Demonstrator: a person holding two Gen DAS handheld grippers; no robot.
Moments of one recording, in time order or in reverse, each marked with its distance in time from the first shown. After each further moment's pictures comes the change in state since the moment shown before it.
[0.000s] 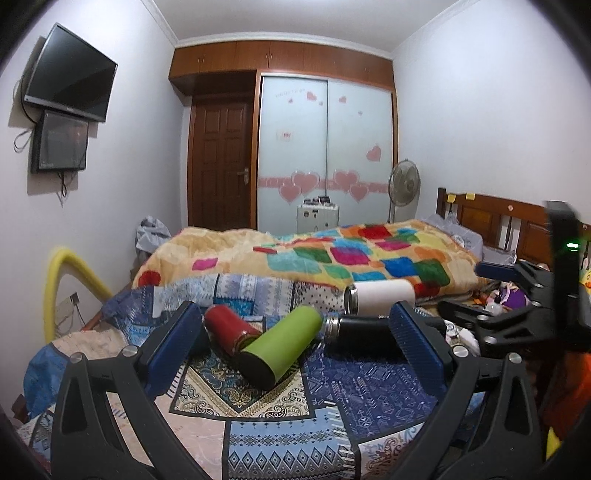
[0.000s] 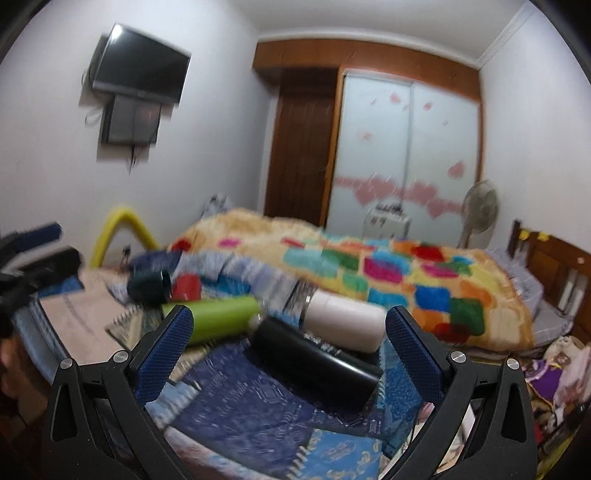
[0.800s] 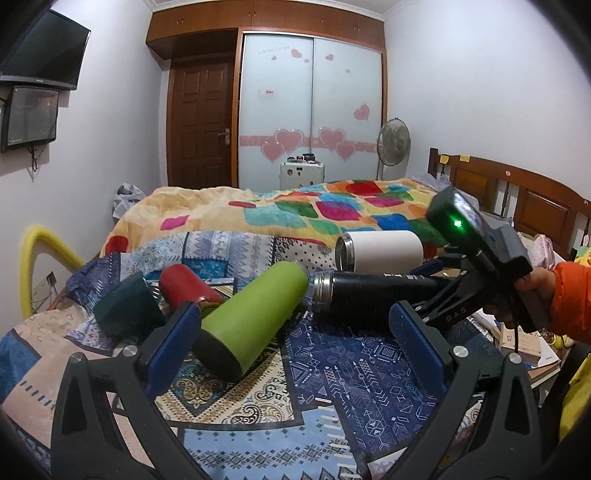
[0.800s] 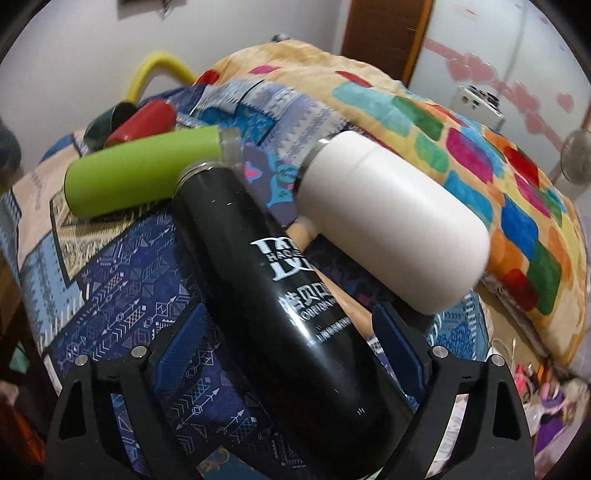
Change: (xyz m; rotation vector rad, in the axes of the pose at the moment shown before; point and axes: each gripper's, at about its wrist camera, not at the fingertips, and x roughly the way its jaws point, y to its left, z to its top) left arm 0.091 -0.012 -0.037 0.016 0.155 -0.069; right arm 0.155 -0.047 -0.035 -0.205 0.600 0.253
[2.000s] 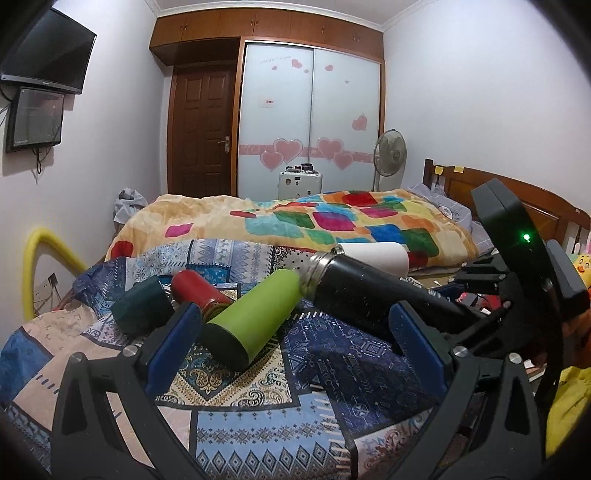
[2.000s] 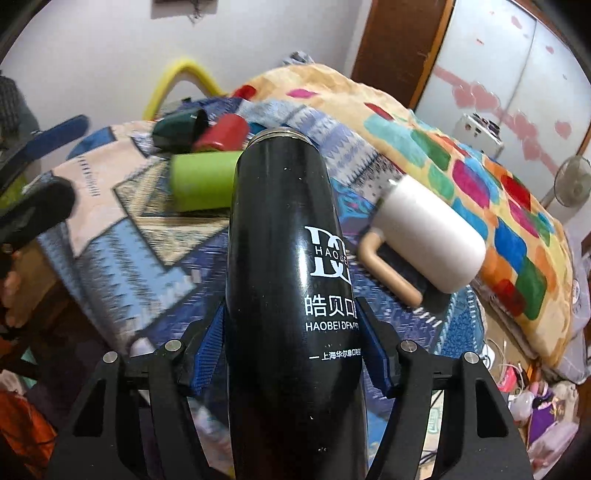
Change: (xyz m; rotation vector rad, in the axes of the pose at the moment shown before) left arm -0.045 0.007 0.007 -0.010 -0.040 -0.010; right arm -0.072 0.087 -0.015 -0.035 -0.096 -0.021
